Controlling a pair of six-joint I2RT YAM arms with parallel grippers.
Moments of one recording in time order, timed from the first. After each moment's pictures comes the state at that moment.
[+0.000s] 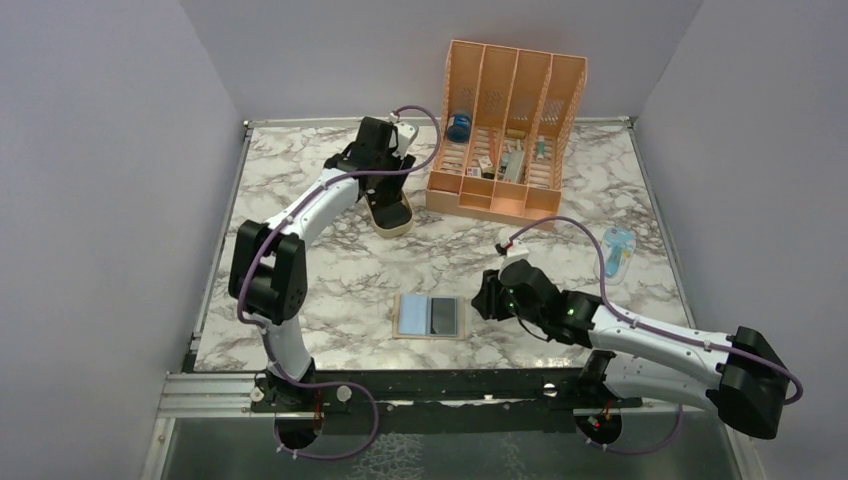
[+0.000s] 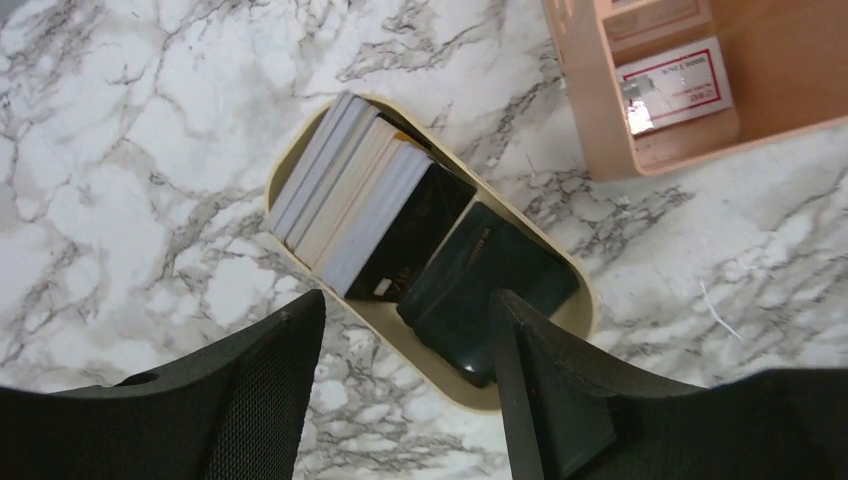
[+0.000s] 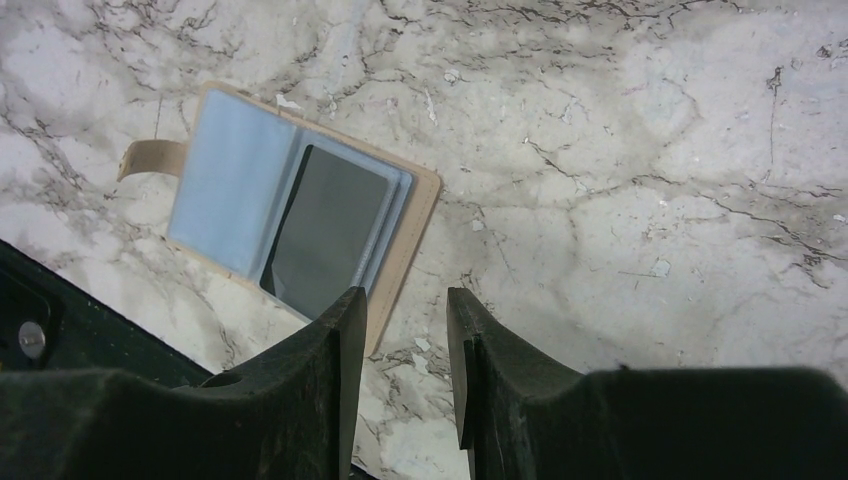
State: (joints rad) left arm -0.41 1.76 1.45 -0.44 -0.04 0.13; right arm 0.96 1.00 0.49 -0.19 0.23 0.62
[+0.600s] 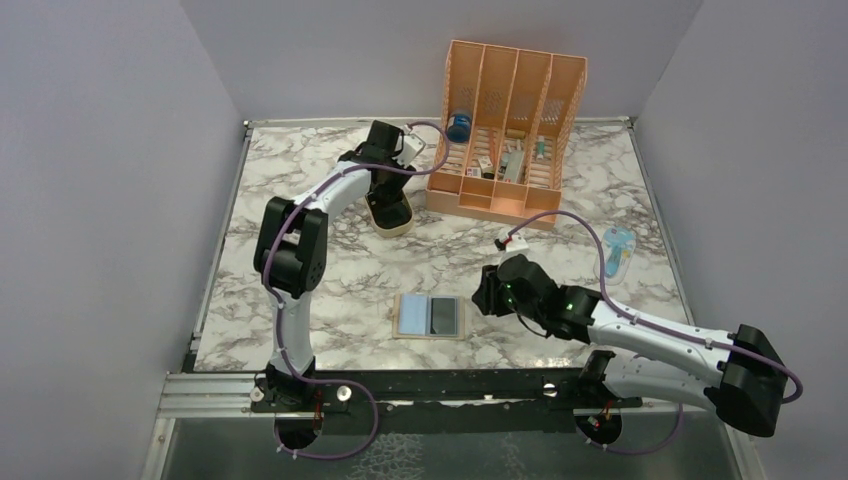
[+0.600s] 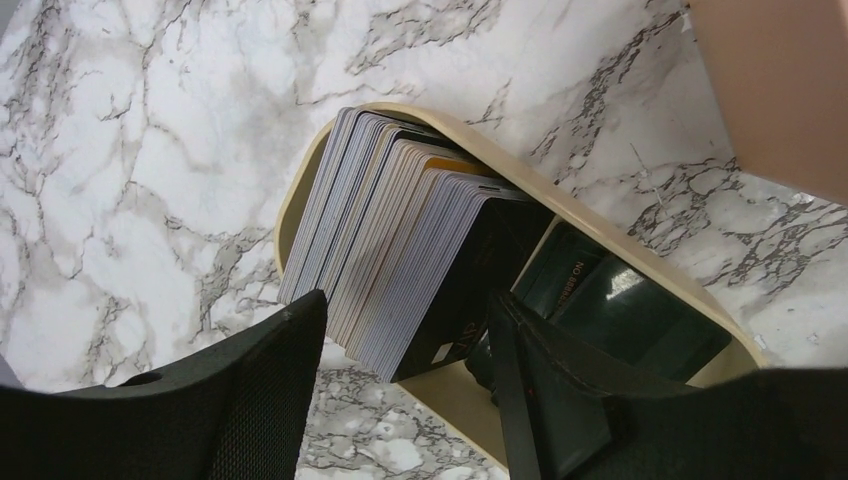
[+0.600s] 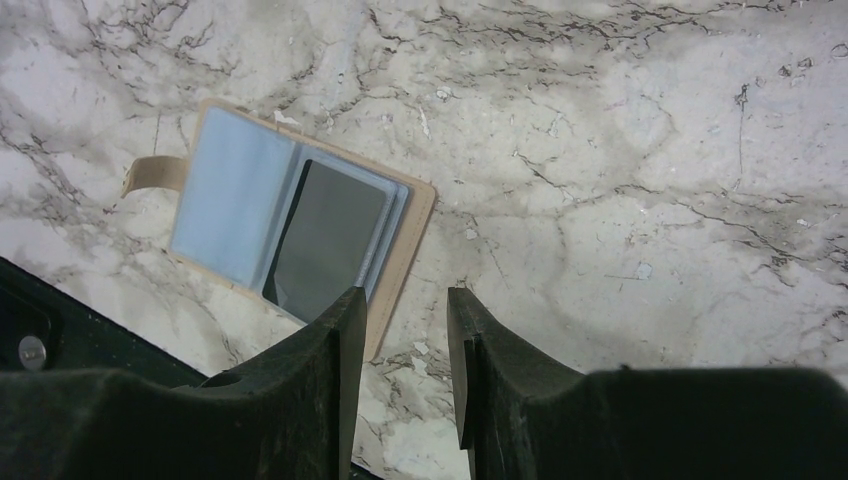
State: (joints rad) left arm -0.37 2.04 1.61 -0.46 -0.09 0.38; right arm 0.96 1.01 0.56 -0.26 0.26 0.62
